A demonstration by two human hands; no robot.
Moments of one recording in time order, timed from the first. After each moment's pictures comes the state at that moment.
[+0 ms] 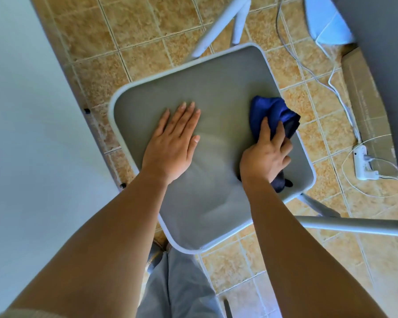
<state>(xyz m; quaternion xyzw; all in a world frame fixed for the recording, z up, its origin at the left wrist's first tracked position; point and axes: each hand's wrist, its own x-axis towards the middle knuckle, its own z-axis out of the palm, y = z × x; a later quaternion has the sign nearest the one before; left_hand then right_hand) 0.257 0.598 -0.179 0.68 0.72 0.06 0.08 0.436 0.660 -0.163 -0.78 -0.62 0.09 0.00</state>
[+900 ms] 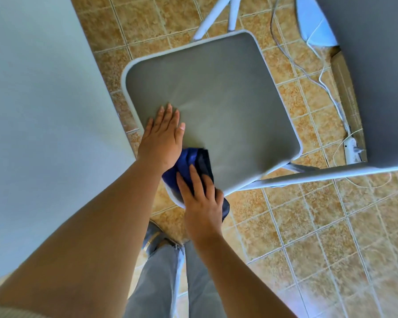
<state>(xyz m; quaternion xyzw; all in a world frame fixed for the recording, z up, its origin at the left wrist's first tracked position) 0.275 0.526 -0.145 0.55 0.79 0.02 0.27 0.441 0.436 -0.142 -0.49 -0.87 0.10 -0.02</state>
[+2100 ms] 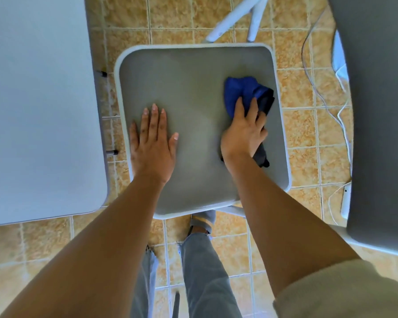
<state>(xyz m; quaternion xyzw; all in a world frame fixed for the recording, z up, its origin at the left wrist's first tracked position) 0.335 0.532 -0.164 0.39 0.91 0.03 0.13 0.442 0.678 -0.157 -0.61 -0.79 0.11 -0.04</state>
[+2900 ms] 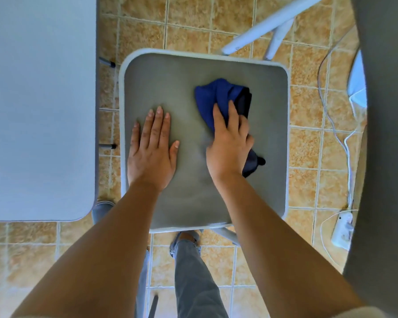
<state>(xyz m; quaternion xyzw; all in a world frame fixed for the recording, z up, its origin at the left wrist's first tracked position) 0.338 0.547 -0.177 0.38 0.92 0.04 0.06 0.421 0.680 -0.151 -0.45 -0.89 0.13 -0.04</state>
